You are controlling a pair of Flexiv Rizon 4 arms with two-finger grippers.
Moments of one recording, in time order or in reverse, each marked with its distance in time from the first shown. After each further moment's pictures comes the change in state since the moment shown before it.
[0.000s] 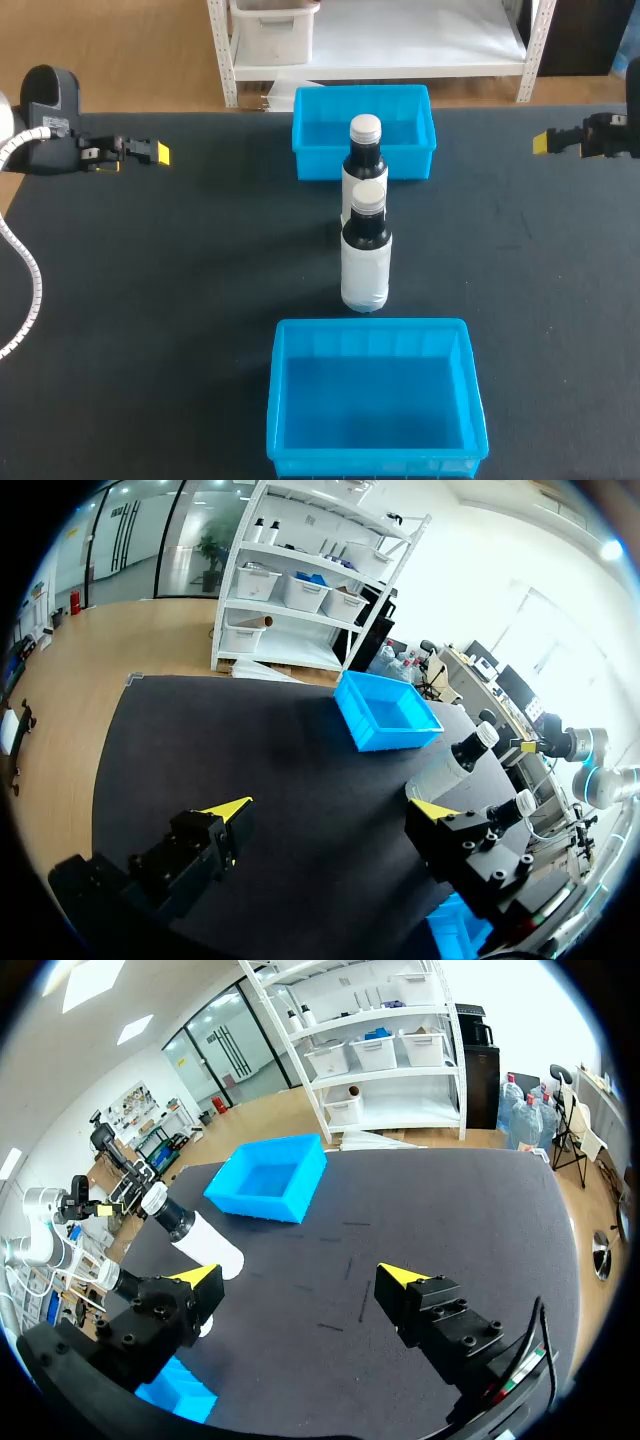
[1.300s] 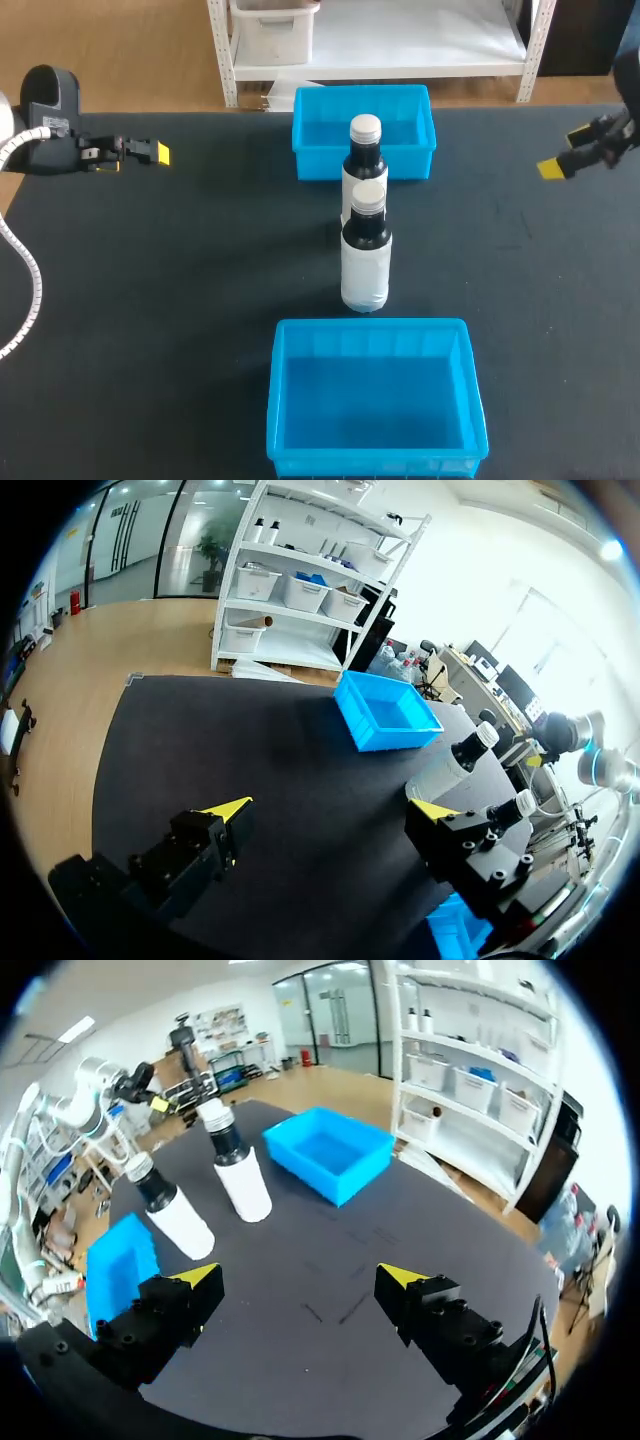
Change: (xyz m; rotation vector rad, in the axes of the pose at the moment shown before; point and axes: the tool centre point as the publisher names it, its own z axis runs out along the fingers) left arm 0.000 0.000 0.000 0.000 0.000 0.000; right arm 0.013 0.011 -0.011 -0.175 0.150 -0.542
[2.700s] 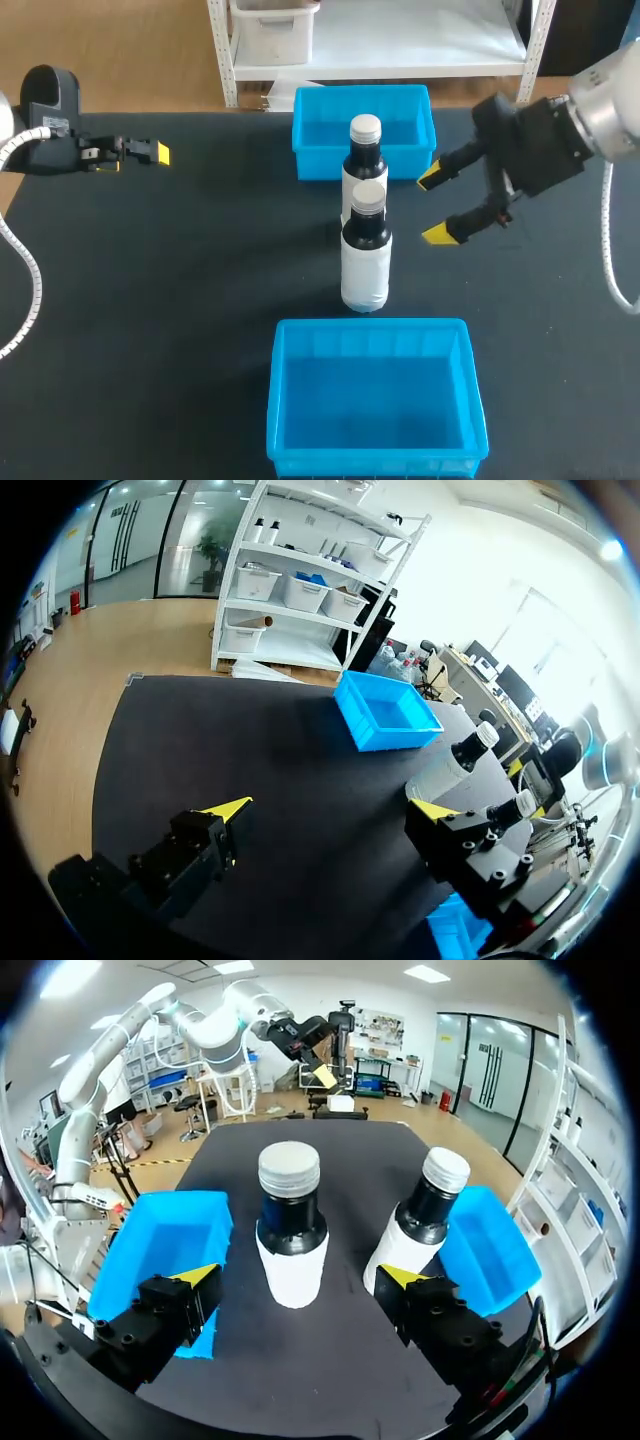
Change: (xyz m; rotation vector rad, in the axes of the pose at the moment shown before) left arm 0.000 0.000 0.000 0.000 0.000 0.000; right arm -0.036 0.156 0.091 -0.352 -0.050 -0.504
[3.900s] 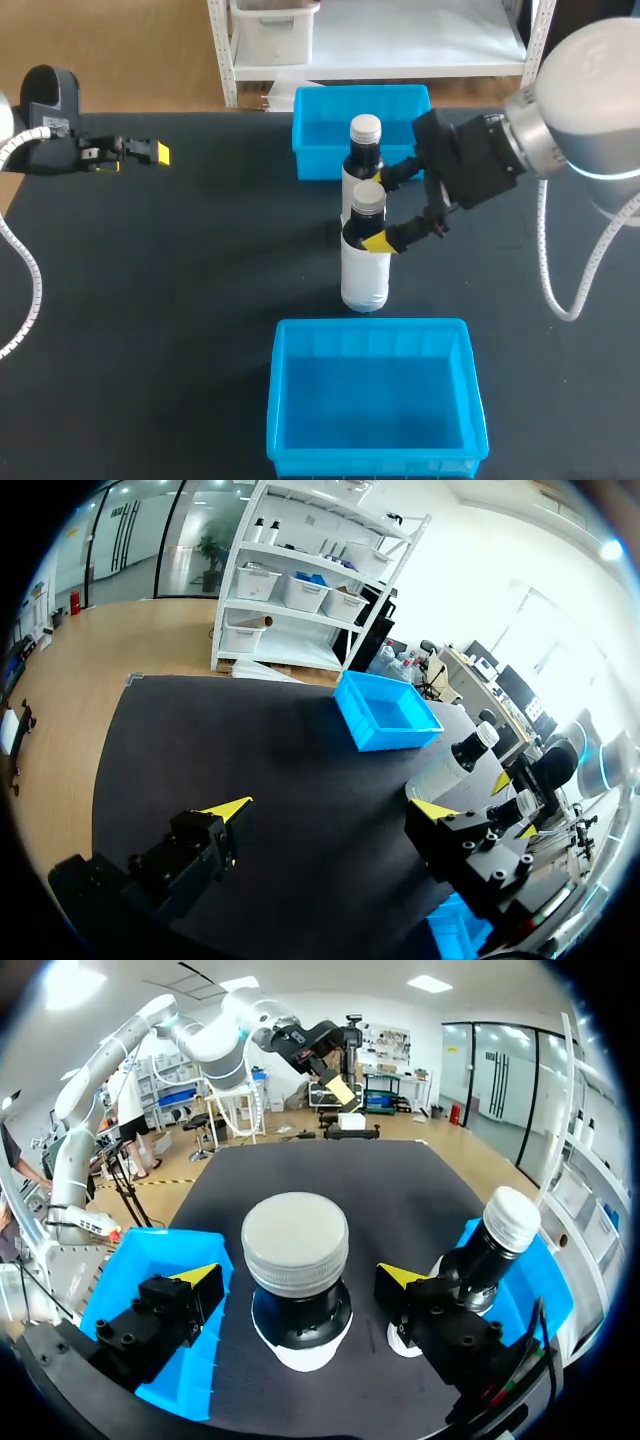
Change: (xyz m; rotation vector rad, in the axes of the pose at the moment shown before) left arm 0.000 0.000 0.000 0.000 0.000 0.000; right arm -0.037 0.006 0.061 -0.063 -0.089 0.009
